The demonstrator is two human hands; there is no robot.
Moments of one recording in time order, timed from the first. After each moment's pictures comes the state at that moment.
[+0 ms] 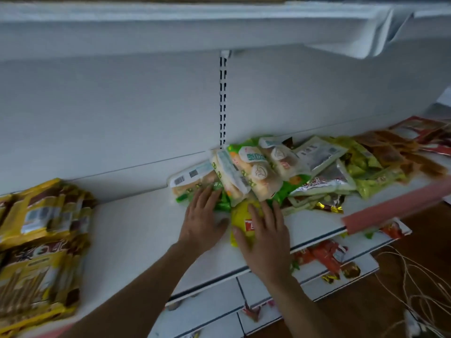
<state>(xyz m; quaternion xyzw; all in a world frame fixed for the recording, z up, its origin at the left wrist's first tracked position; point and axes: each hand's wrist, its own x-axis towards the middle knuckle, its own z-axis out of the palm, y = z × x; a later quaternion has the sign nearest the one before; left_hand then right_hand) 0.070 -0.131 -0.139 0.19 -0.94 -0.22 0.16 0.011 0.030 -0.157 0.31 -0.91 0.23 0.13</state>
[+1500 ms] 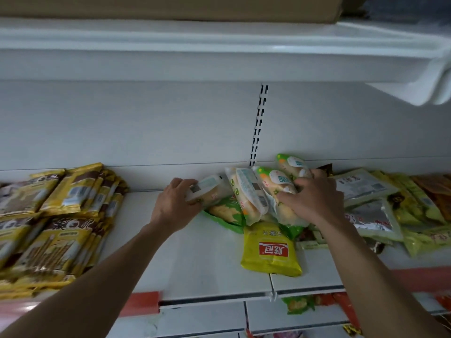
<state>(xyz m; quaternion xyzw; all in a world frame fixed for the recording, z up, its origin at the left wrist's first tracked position) 0.087 -0.205 -0.118 0.37 -0.87 -0.22 0.25 -0.132 0.001 -0.049 0.32 -0.94 0.13 0.00</state>
